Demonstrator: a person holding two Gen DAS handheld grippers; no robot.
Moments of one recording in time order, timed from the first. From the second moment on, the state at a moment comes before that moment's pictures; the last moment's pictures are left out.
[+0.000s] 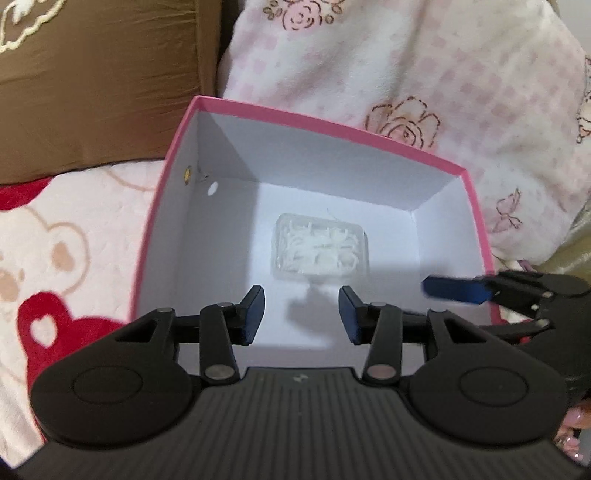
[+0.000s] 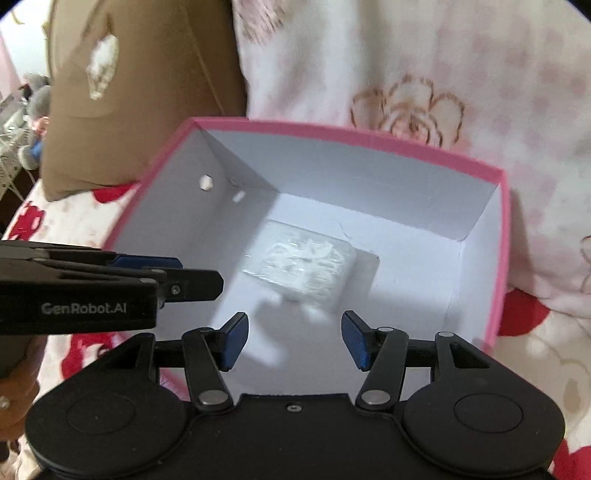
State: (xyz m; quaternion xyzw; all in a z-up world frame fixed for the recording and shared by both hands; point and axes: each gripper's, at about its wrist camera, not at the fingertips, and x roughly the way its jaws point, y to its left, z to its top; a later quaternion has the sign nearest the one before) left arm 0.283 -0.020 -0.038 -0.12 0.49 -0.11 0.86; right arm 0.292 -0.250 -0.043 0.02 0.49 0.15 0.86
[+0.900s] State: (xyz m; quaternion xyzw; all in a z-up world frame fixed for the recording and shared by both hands) left arm 0.157 -0.007 0.059 -0.07 0.46 -0.16 0.87; right arm 0.171 -0.225 0.046 -0.01 0.45 0.11 0.89
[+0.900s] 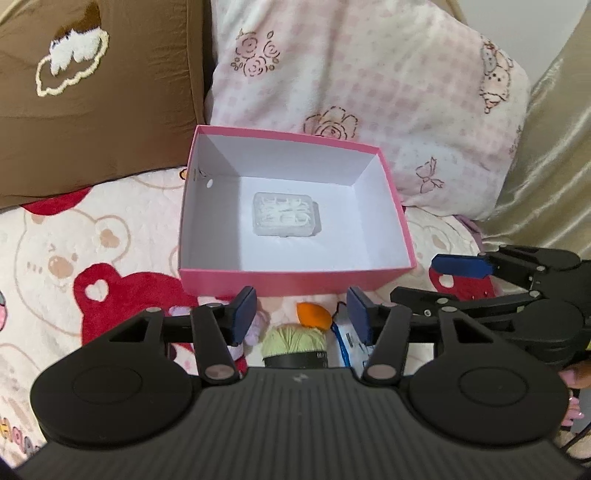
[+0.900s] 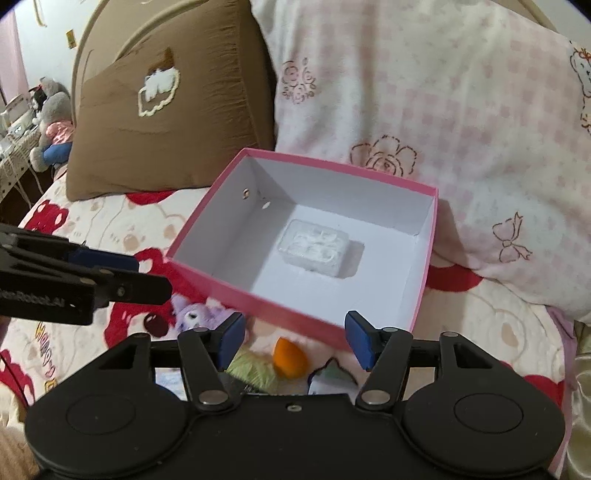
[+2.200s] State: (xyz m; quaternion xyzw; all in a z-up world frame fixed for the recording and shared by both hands) left arm 0.061 0.031 0.063 -0.06 0.49 -0.17 0.85; right arm 0.064 -0.186 0.062 -0.02 0.47 0.10 0.88
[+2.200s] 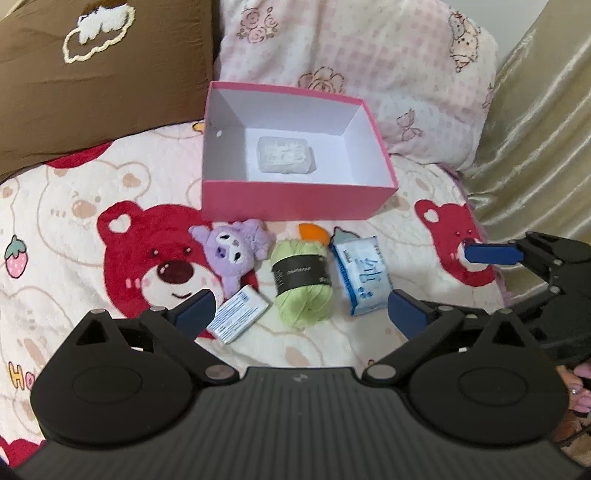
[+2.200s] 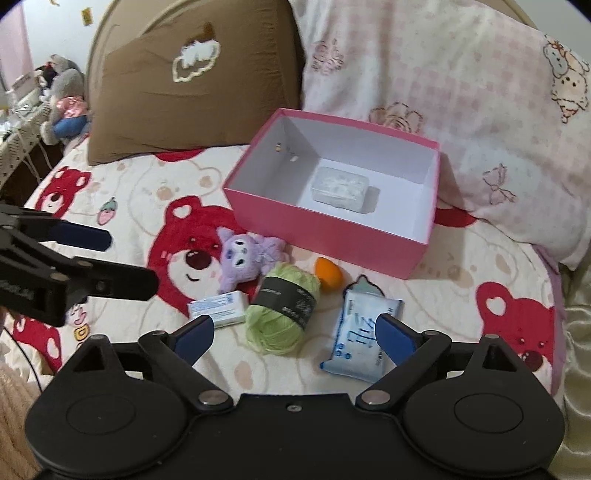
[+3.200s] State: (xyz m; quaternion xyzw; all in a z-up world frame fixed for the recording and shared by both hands) left arm 0.045 0.036 0.021 -0.08 0.47 -0.15 0.87; right arm 0.026 -0.149 0.011 -0.04 0.42 0.22 0.88
